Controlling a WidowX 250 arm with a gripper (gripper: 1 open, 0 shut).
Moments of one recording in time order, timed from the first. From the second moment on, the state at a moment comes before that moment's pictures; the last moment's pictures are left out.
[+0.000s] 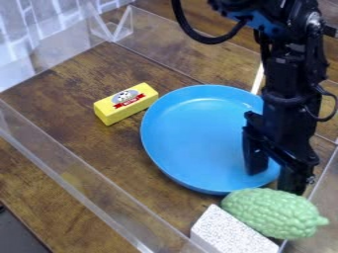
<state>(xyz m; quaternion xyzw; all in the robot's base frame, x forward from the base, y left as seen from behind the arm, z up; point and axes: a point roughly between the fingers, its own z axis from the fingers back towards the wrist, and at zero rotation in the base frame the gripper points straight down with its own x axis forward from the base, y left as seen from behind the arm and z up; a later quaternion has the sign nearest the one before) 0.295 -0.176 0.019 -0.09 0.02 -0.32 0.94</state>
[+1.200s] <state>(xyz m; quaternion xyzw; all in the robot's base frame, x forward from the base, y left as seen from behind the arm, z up) 0.294 -0.176 0.019 -0.09 0.03 -0.33 0.94</state>
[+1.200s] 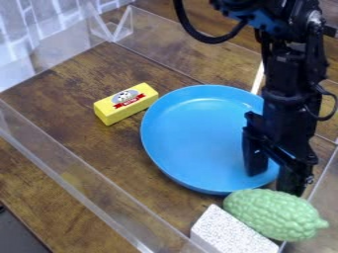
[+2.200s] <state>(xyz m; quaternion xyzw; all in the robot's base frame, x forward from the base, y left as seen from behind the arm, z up) 0.285 -0.175 0.019 -0.10 0.04 -0.33 0.94</state>
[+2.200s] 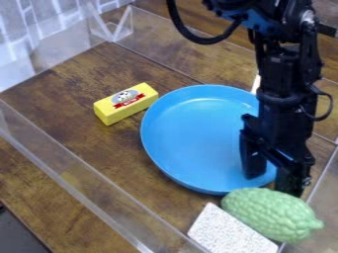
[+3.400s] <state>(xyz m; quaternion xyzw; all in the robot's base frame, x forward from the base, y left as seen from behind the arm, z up) 0.259 -0.178 0.018 -0.11 0.06 -0.35 0.93</state>
